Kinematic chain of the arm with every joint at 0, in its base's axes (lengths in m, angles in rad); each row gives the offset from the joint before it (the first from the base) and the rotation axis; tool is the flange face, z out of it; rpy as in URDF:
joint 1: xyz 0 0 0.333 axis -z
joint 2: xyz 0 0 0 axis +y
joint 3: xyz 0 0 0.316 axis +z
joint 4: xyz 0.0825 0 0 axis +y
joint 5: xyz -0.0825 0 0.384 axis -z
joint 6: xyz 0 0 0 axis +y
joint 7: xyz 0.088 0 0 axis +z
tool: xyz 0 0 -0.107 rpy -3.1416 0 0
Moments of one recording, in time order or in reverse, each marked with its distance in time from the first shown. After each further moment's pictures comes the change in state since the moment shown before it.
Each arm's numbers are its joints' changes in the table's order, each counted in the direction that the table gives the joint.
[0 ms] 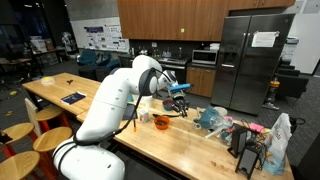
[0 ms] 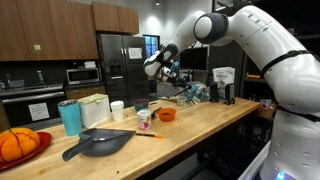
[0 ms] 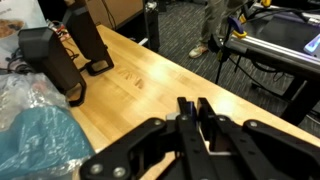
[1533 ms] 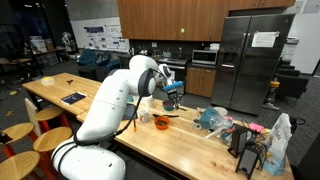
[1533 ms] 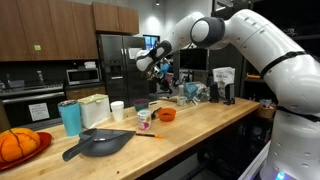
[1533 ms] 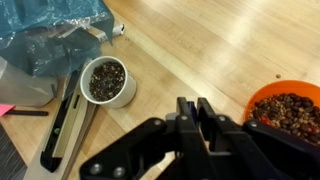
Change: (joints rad) arm -0.040 0.033 0.028 -0.125 -0.159 -0.347 -0.153
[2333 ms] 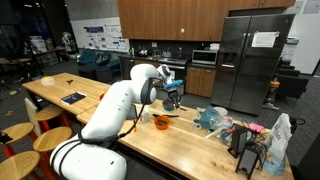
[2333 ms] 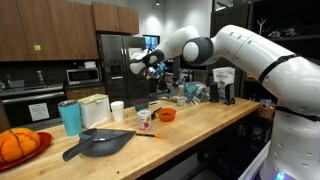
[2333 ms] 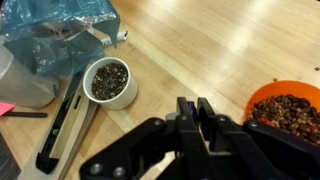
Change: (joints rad) arm -0.062 0.209 -0.058 -0.345 -0.002 0.216 0.095
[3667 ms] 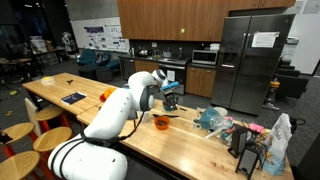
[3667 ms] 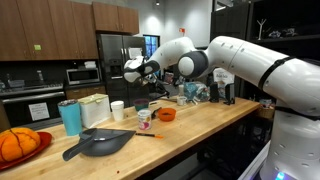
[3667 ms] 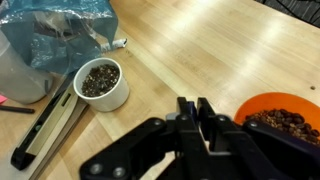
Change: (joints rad) arm -0.073 0.168 -0.031 -0.203 0.076 0.148 0.102
